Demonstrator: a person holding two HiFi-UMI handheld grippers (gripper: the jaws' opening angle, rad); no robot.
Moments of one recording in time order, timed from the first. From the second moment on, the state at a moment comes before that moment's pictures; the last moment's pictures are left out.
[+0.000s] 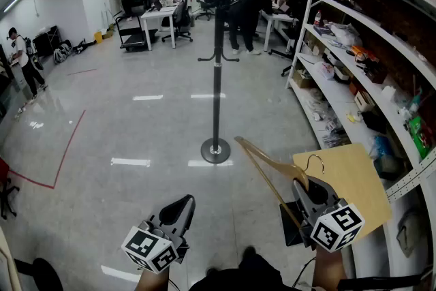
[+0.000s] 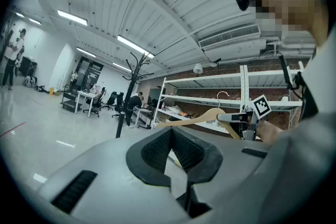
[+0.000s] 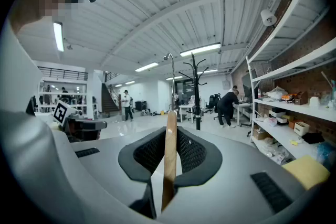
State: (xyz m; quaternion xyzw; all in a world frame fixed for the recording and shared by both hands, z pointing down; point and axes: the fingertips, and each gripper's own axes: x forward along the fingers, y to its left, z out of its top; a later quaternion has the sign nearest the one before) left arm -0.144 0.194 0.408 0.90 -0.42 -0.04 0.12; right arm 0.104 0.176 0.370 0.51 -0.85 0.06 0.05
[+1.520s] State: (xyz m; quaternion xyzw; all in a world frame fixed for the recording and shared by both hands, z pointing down) left arm -0.098 -0.203 0.377 0.89 -0.45 -0.05 0.08; right arm 0.112 -0.202 0.318 0.39 -0.92 0.03 -0.01
